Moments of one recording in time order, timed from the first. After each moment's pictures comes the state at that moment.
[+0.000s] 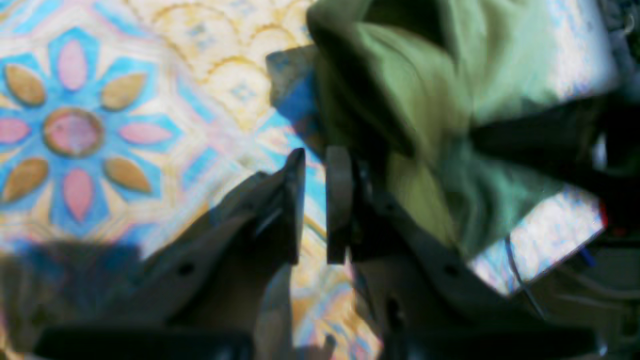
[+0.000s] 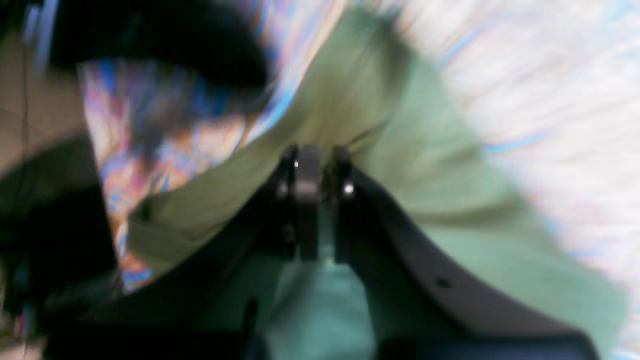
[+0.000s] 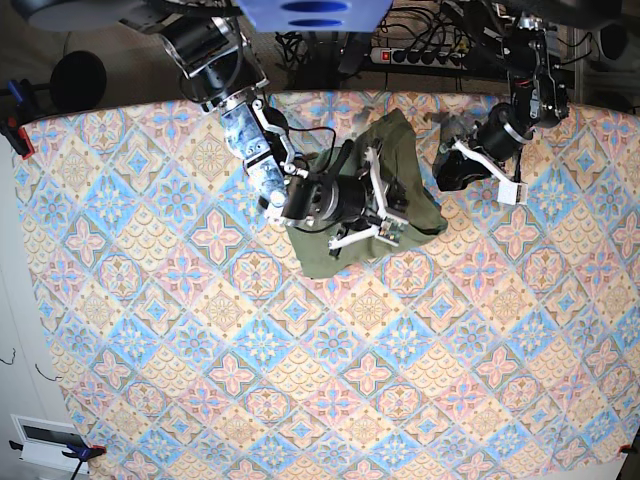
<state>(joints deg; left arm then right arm) 21.7 -15.7 -14.4 95.1 -51.9 -25.9 42.2 7.4 -3.2 -26.6 90.9 10.8 41.1 -51.4</state>
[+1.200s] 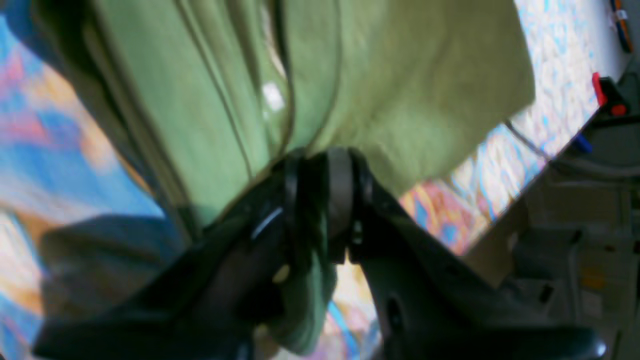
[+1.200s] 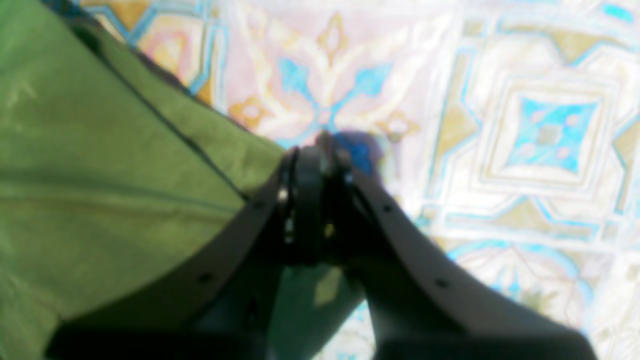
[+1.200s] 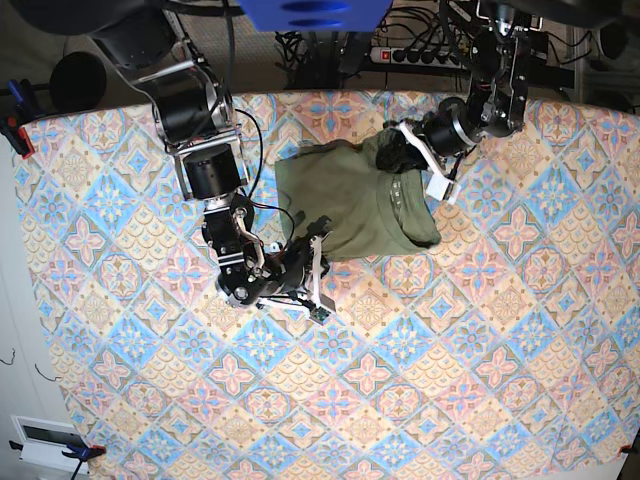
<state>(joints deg) 16.6 -15.7 1.5 90.4 -44.7 -26.5 42.5 27.9 -2.6 -13.2 52.3 4.0 40.3 -50.7</state>
